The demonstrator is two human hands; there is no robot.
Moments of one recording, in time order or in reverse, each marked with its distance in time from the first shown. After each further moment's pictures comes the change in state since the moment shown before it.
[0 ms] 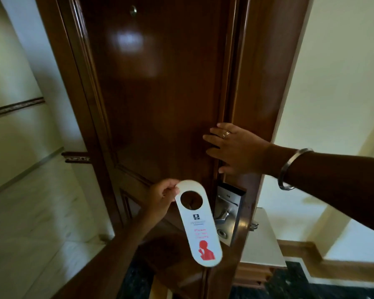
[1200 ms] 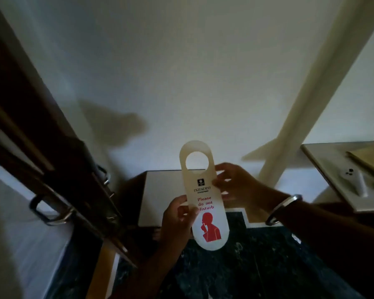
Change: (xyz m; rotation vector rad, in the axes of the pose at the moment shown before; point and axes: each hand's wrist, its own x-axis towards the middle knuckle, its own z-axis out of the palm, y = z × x) left_hand -0.033 0.044 0.430 -0.220 -0.024 -0.509; right_hand -0.296 0.012 0.290 2.101 -0.174 0.898
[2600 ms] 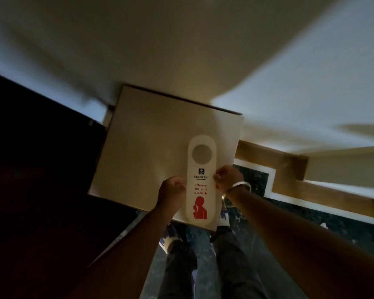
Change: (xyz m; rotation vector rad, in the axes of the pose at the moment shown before) left_hand 0.392 -0.361 0.091 0.198 0.179 -0.927; right_hand 0.440 0.447 0.049 -0.304 -0.091 0.714
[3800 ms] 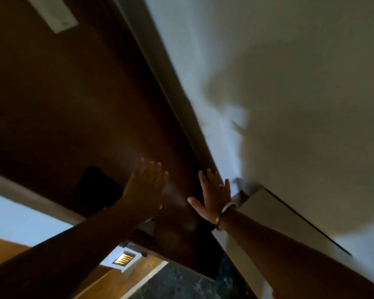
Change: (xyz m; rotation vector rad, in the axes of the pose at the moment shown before) left_hand -0.469 0.102 -0.311 1.720 0.832 -0.100; right_hand -0.365 -0.282 0.000 -0.577 -0.157 -1.521
